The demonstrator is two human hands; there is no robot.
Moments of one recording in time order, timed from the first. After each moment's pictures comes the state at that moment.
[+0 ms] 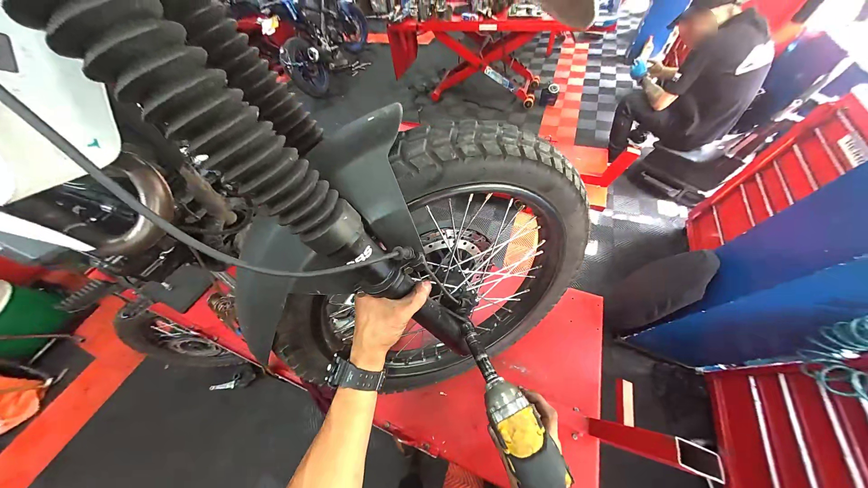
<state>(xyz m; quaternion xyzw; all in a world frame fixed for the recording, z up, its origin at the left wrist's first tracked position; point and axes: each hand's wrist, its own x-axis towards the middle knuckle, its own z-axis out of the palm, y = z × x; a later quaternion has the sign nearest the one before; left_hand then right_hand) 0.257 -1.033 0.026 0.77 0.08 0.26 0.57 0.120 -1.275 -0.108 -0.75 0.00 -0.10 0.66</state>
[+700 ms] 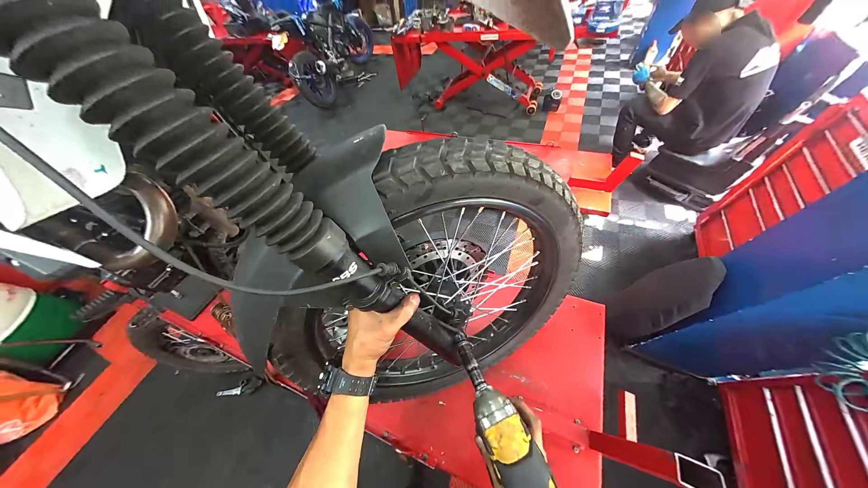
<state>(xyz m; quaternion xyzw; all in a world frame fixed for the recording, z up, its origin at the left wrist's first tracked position) 0.261 -1.029 0.020 0.77 0.06 0.26 0.58 0.123 -1.269 -0.103 -0.73 0.01 -0.07 0.68</state>
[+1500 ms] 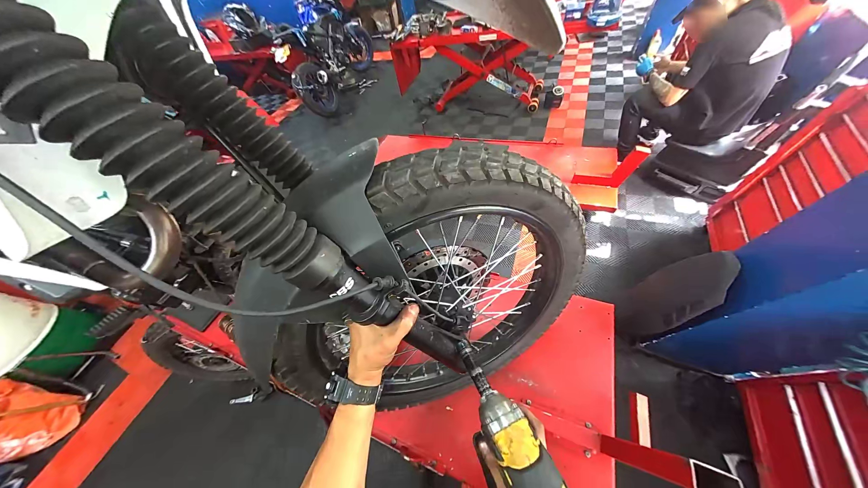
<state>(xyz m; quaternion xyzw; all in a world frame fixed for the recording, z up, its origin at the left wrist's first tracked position) 0.262 -1.027 0.010 0.78 0.06 0.29 0.55 0.123 -1.262 -0.100 -0.70 0.03 -0.05 0.71</state>
